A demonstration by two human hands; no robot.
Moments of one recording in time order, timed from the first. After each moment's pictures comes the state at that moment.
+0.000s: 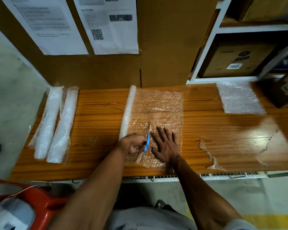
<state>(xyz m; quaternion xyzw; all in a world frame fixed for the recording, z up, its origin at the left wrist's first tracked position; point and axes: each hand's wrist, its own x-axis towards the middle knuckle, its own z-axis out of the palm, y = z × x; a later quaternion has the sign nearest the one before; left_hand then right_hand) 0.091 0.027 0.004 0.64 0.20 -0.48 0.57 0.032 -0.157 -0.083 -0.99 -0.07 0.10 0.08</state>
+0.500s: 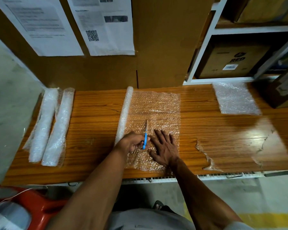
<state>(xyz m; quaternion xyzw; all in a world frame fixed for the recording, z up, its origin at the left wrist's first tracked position) 0.101 0.015 -0.001 0.66 0.21 -0.42 0.59 0.028 -0.164 -0.082 -0.99 -0.09 0.10 0.09</state>
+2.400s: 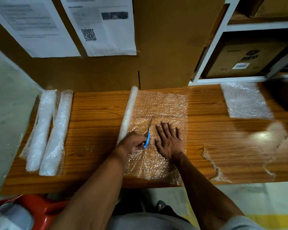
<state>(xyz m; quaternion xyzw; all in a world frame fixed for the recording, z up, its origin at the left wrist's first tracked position) 0.145 0.013 -0.021 0.69 0.23 -0.42 0.55 0.088 -0.180 -0.093 -0.99 -0.04 0.08 0.07</state>
